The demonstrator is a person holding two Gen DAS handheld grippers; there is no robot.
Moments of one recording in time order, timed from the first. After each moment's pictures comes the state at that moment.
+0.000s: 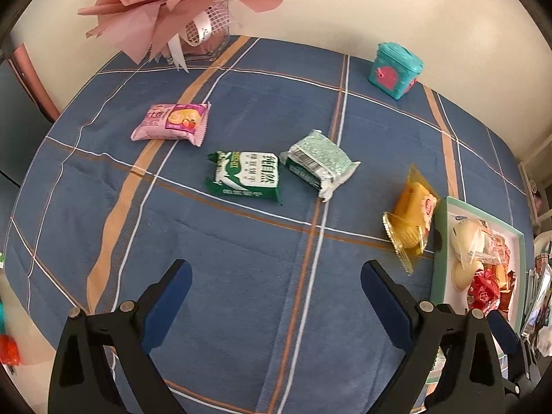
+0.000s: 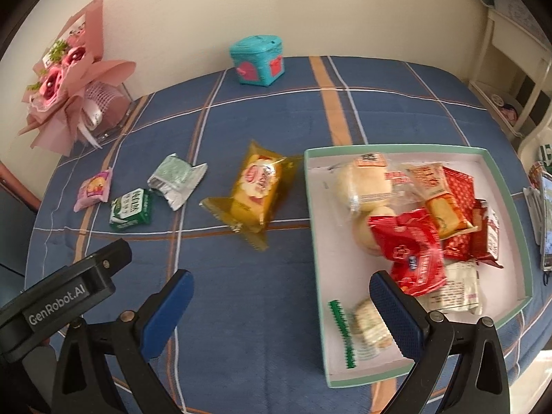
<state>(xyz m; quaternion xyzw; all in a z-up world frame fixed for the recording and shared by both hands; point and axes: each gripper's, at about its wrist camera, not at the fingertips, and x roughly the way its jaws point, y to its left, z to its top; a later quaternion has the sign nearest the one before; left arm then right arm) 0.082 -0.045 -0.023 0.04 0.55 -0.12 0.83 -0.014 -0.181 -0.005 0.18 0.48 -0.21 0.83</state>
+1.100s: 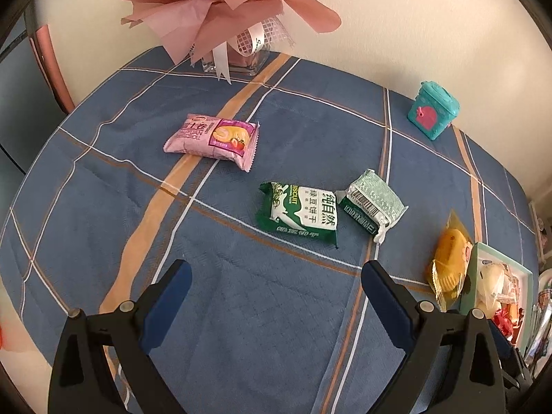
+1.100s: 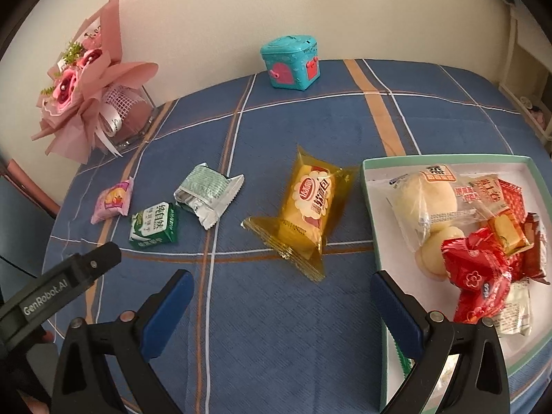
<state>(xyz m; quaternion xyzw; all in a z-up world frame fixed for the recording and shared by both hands) 0.119 -0.001 -0.035 -0.01 0.52 -0.10 0.85 0.023 -0.171 -0.027 0.21 0.45 -0.17 0.85</state>
